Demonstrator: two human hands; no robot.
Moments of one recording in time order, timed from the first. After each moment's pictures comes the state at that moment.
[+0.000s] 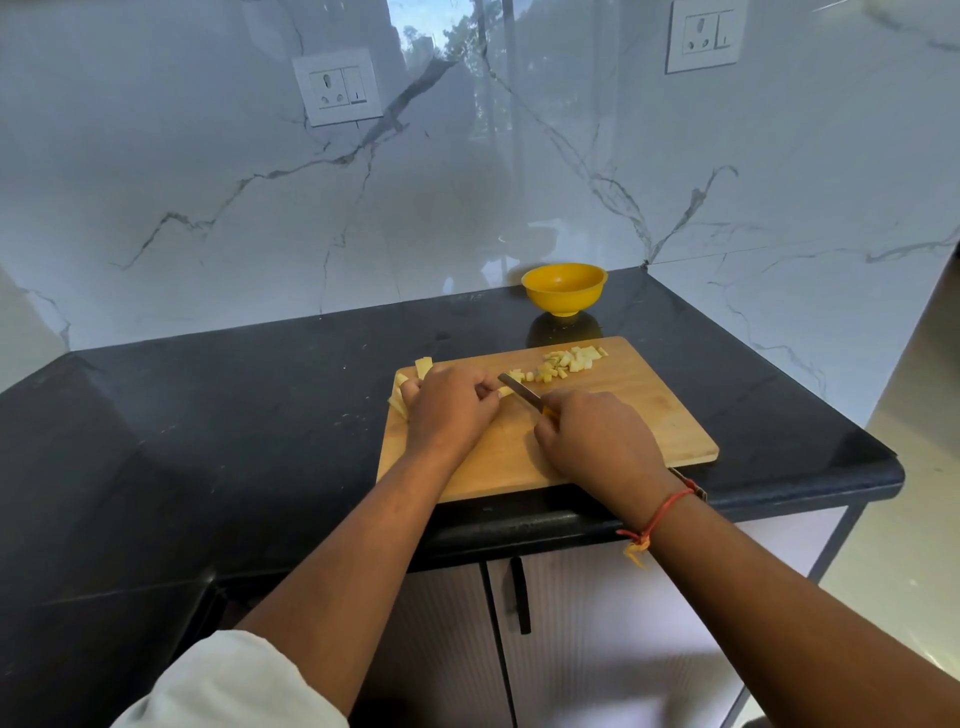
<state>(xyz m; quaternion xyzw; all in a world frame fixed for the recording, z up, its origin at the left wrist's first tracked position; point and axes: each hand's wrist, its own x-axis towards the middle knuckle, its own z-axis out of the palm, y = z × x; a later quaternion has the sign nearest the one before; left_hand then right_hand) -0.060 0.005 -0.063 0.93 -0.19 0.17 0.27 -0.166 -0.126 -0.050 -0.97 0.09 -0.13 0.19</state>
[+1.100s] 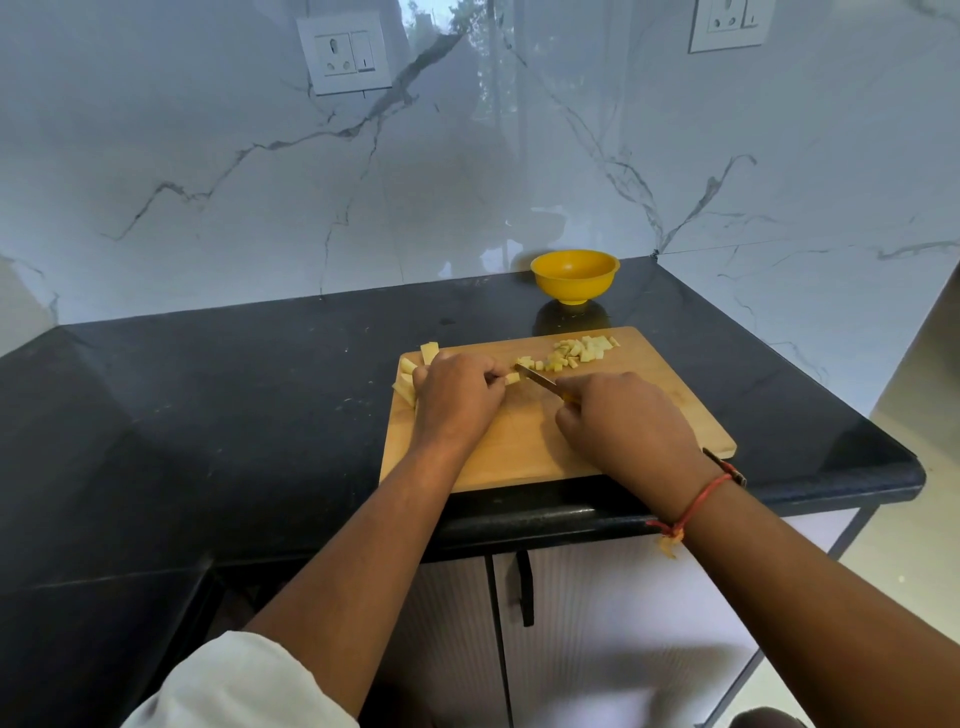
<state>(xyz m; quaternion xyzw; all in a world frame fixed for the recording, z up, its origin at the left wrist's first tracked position) -0.059 0.005 -0.066 0.92 -0.21 0.17 0.28 -0.169 -0.131 -0.035 -0.98 0.10 -0.11 0.12</state>
